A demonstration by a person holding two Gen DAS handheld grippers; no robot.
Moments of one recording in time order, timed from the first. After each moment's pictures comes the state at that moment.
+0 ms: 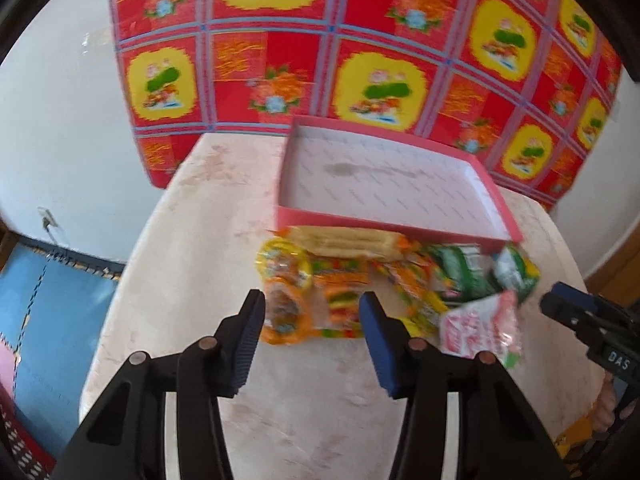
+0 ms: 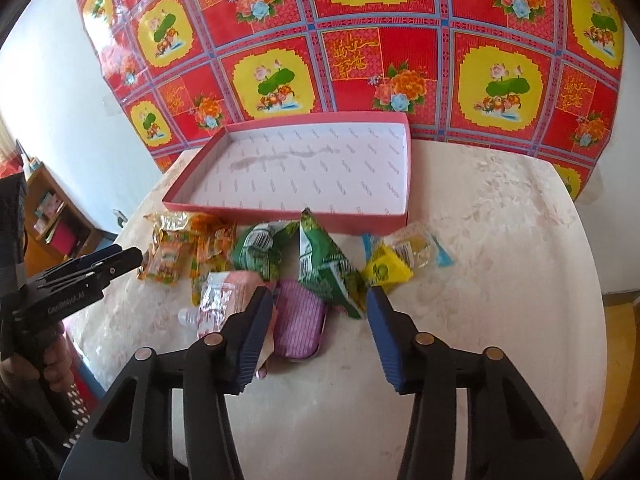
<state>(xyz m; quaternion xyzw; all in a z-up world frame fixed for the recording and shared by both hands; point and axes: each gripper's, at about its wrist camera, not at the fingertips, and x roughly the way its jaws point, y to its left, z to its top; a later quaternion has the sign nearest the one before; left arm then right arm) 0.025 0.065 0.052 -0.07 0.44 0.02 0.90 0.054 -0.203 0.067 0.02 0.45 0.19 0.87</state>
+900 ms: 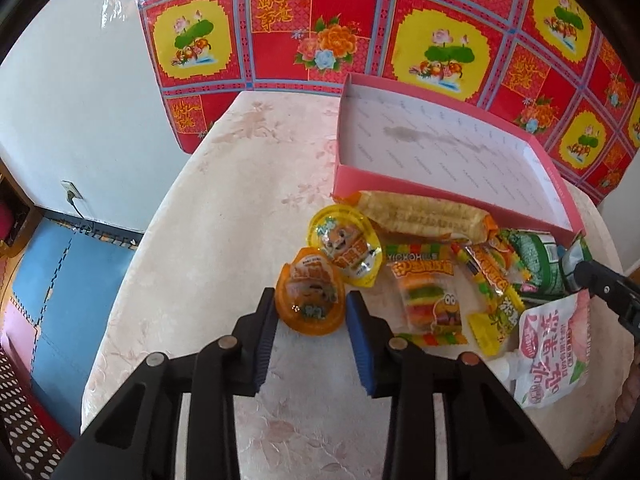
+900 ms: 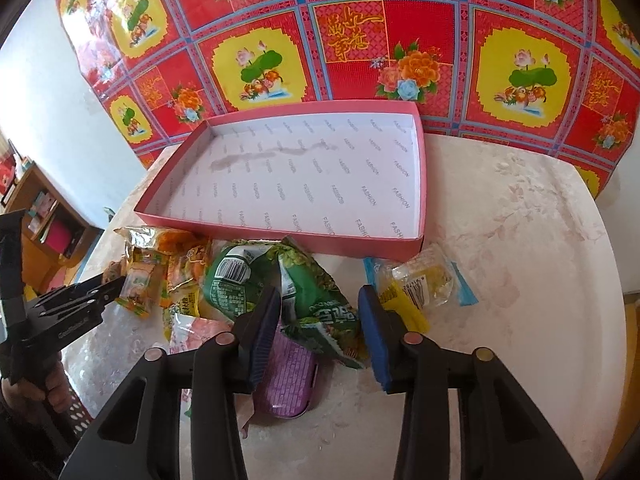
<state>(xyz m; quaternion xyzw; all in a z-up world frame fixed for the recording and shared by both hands) 0.041 0.082 0.014 -0.07 0.48 0.08 0.87 0.095 -0.187 0.045 0.01 0.47 0.19 0.86</state>
